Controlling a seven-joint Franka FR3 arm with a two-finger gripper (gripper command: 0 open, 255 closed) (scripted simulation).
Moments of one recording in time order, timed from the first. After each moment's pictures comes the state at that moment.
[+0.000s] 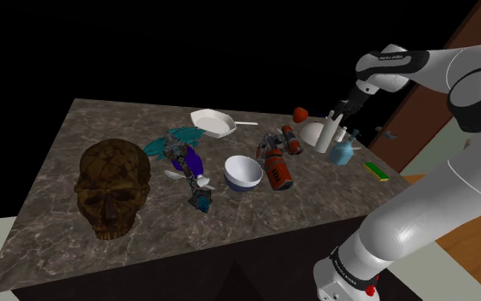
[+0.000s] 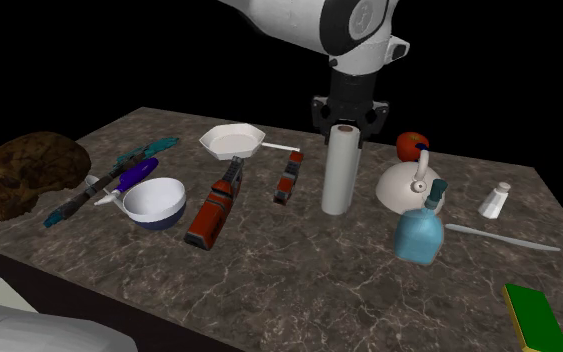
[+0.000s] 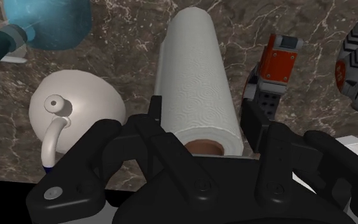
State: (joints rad) arm -0.15 -0.14 -0.66 -2.01 0.02 2.08 -0.53
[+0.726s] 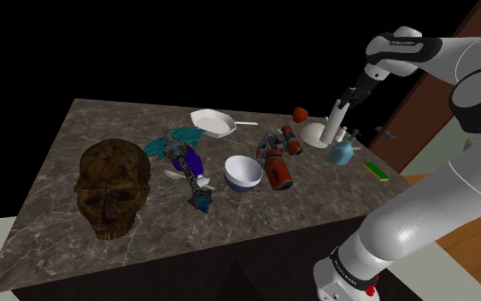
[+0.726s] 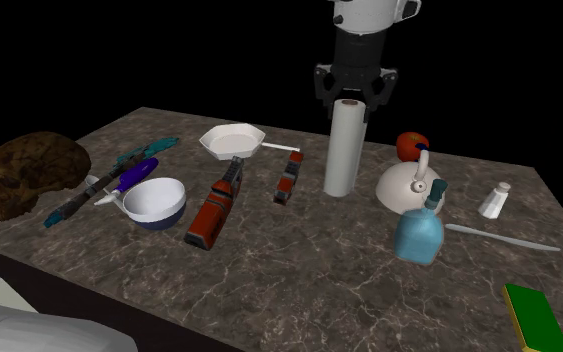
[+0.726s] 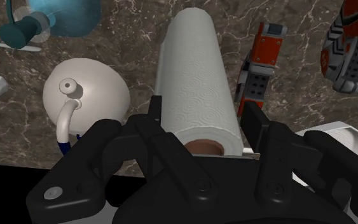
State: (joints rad) arm -0.15 -0.15 -0.65 -1.88 0.01 1.93 -0.52
